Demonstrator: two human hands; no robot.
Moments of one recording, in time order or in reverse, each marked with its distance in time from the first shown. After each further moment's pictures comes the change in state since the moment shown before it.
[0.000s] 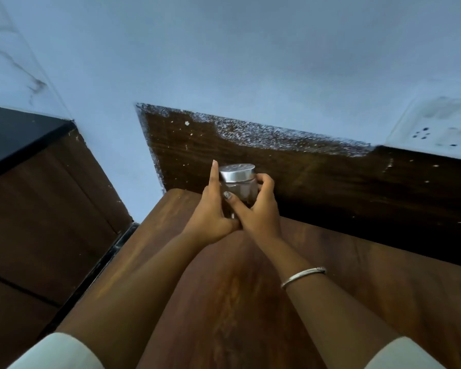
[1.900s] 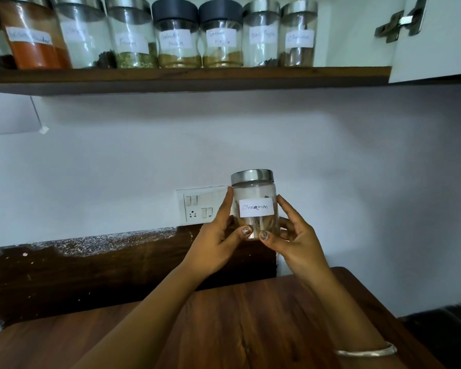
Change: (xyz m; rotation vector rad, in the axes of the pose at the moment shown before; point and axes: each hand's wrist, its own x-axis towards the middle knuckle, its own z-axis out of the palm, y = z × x) left_hand -0.124 0.391 0.202 -0.173 -0.278 0.675; right_hand -0.196 -0.117 -0.478 0.154 0.376 -0.048
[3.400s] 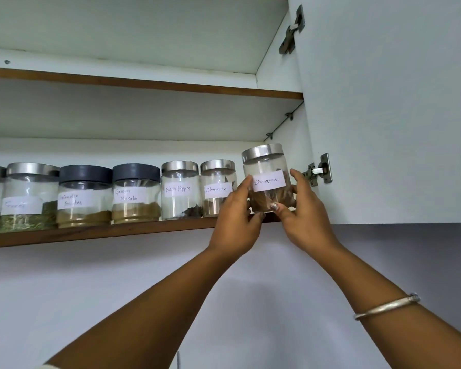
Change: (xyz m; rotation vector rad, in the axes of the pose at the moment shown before) left_hand 0.318 0.160 0.063 0.129 0.309 0.490; right_hand 0.245 -0.156 -0.184 -0.516 0.421 -0.670
